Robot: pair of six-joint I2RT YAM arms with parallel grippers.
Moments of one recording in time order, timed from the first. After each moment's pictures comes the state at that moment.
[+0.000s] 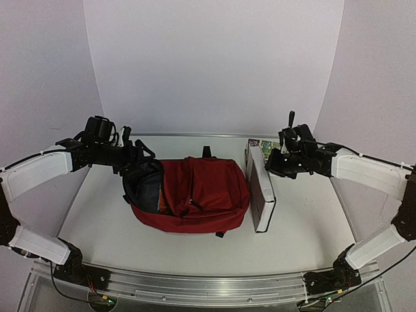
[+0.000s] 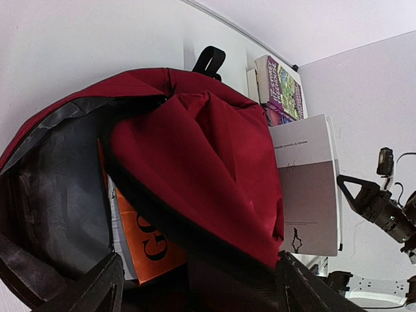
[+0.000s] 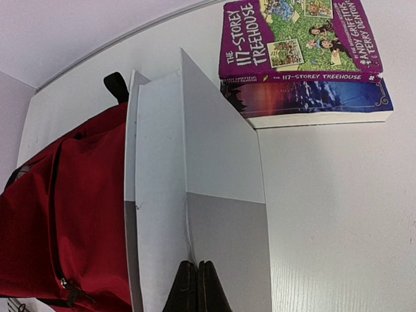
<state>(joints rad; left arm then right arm) -0.42 1.28 0.99 -0.36 0.39 -0.71 0.57 1.43 1.05 -0.38 0.10 0.69</state>
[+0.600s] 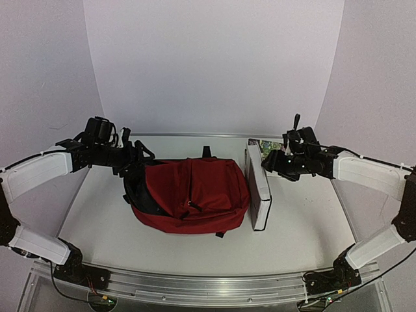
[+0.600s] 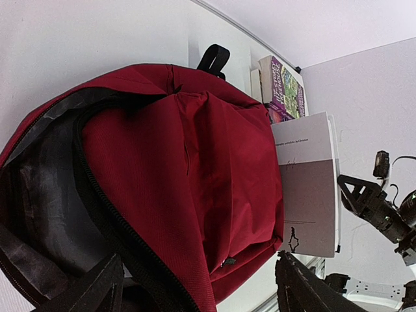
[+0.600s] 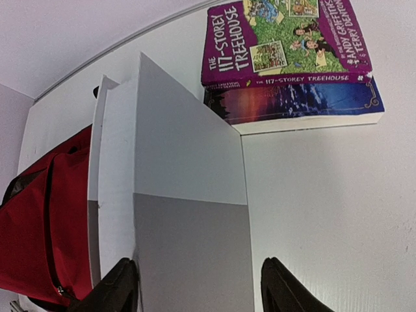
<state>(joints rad) -0.42 1.28 0.98 -0.36 0.39 -0.73 0.53 1.42 1.01 -0.34 0.07 0.67</state>
